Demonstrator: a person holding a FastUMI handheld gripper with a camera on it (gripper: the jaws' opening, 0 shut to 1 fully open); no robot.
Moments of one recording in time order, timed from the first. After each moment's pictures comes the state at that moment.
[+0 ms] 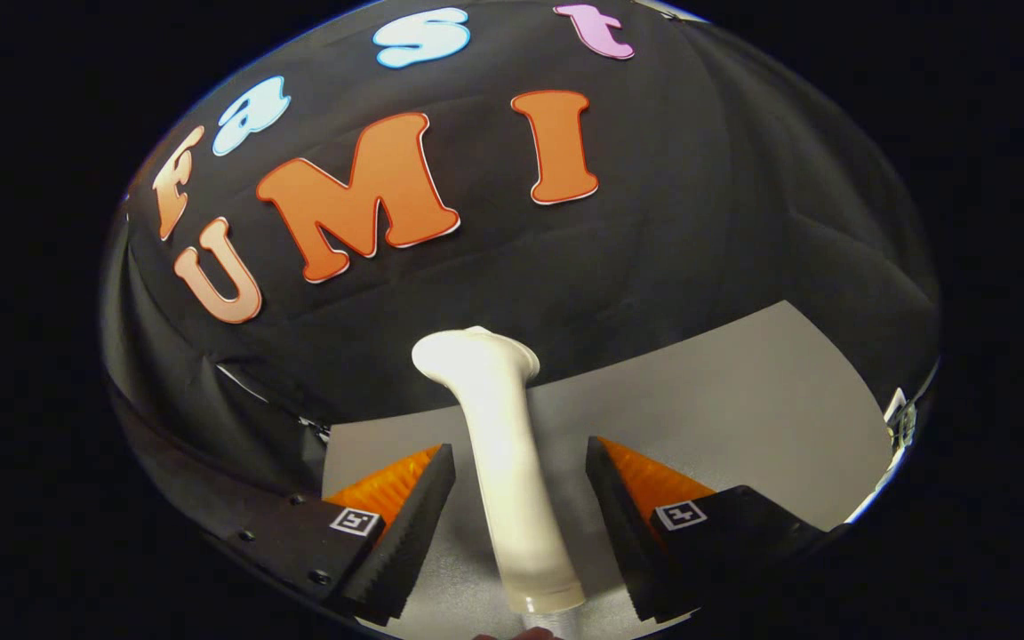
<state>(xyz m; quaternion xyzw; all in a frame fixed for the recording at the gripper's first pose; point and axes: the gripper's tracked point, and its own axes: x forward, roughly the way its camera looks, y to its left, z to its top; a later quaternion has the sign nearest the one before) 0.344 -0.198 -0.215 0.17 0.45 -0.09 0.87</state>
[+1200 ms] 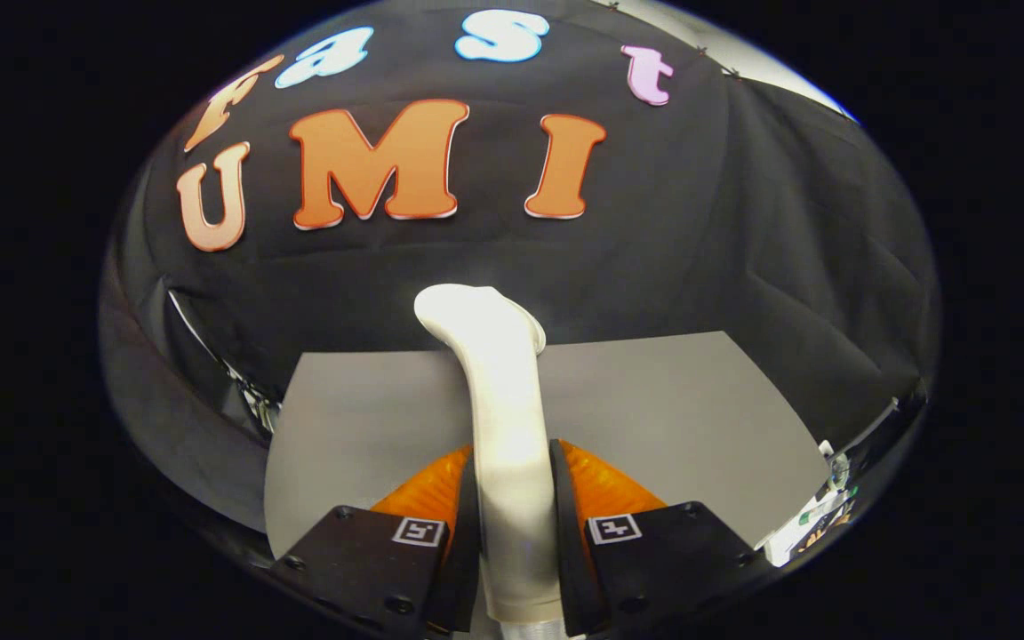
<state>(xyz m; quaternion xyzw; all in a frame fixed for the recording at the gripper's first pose) 0.293 -0.178 -0.188 0.03 0.39 -0.15 0.91</state>
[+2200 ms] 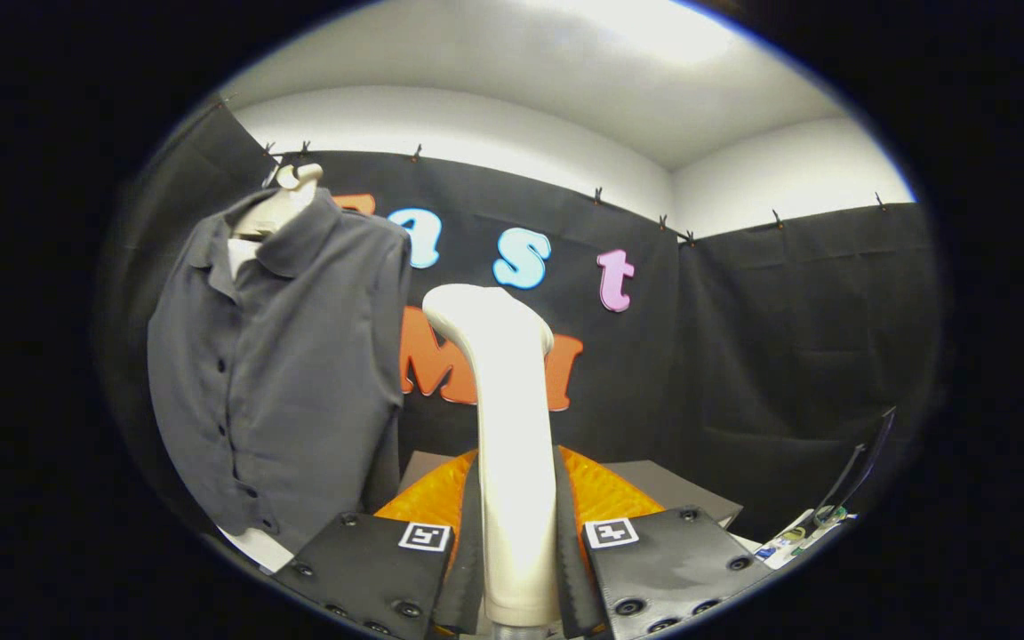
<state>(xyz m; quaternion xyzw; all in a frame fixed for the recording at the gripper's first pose) 0.093 -0.071 0.025 -0.05 0.06 -0.10 0.99</state>
